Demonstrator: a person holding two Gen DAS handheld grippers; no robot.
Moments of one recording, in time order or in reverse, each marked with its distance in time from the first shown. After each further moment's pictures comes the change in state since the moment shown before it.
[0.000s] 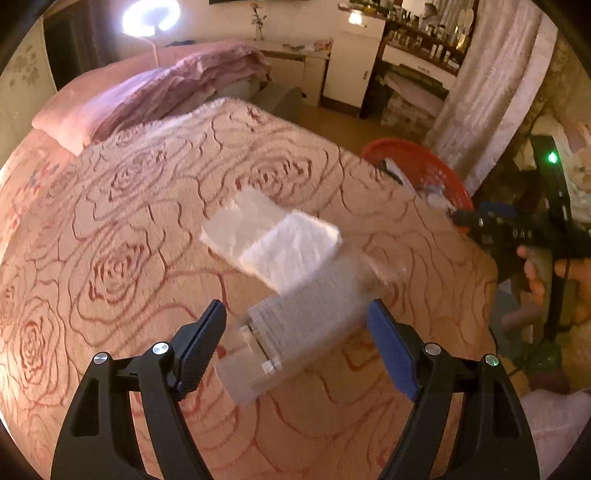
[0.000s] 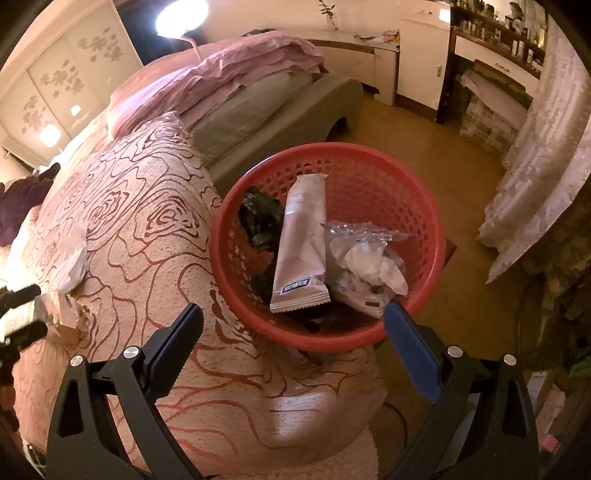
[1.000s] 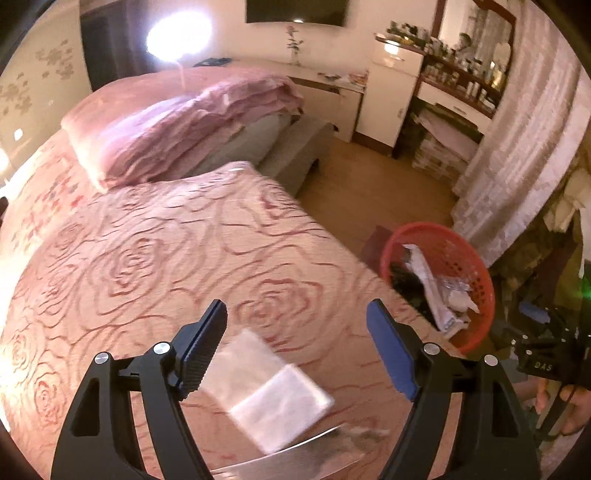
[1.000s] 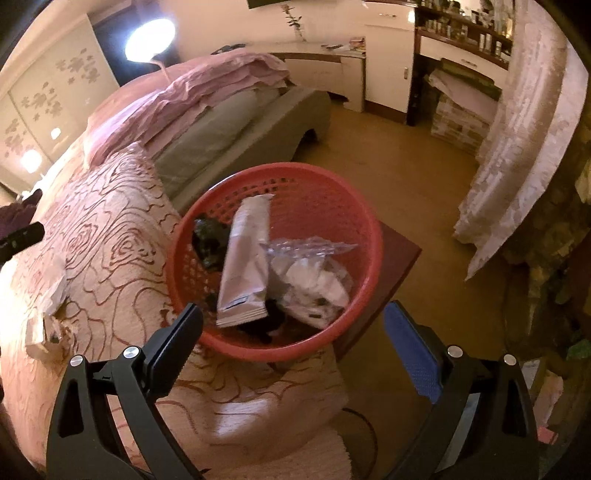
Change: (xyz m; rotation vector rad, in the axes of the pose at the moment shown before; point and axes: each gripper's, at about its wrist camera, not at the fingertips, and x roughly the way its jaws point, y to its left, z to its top) left arm 0.009 0.000 0.098 -0.125 -0.113 0.108; right arm -0.014 -0.038 0.004 0.068 -0.051 -0.061
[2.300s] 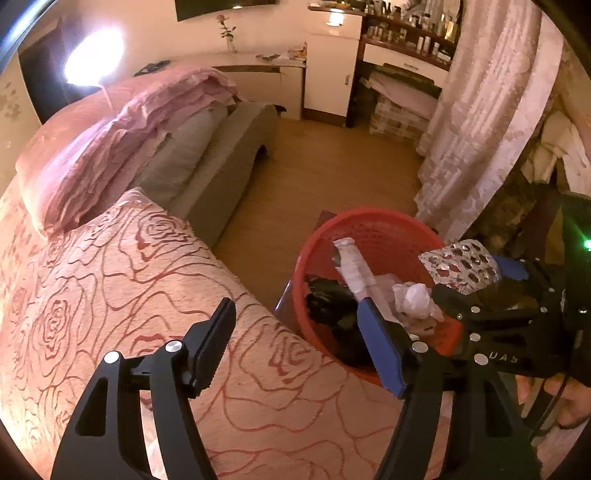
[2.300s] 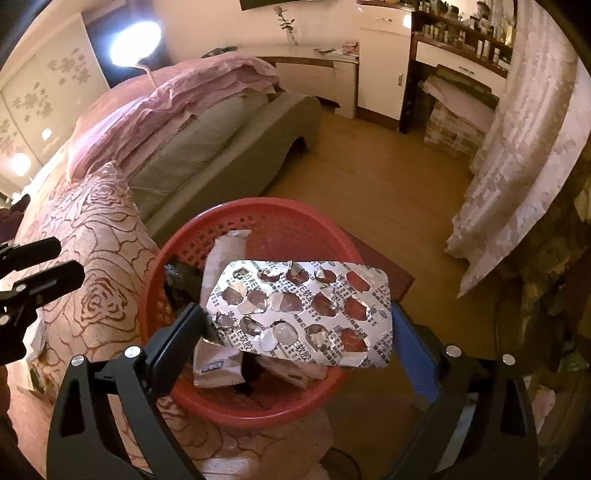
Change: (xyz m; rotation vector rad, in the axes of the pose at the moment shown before) left arm 0.052 -0.110 0.032 0.198 0.079 -0.082; right arm 0.025 -0.012 0.046 0.005 -0.015 -0.050
